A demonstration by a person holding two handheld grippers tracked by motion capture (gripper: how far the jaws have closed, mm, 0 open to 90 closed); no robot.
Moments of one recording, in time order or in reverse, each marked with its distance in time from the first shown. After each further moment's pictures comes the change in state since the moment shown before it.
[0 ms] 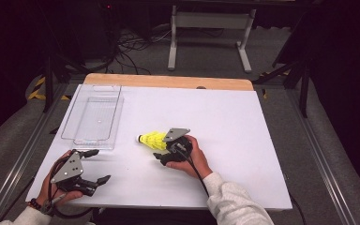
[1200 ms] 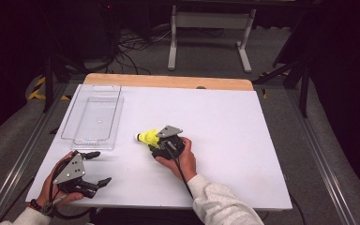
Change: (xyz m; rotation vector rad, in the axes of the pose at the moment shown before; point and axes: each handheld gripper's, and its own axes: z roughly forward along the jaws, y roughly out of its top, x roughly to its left) left arm -0.003 -0.001 0.002 0.026 -0.016 0.014; right arm 0.013 0.013 0.021 -0.031 -0.200 0.153
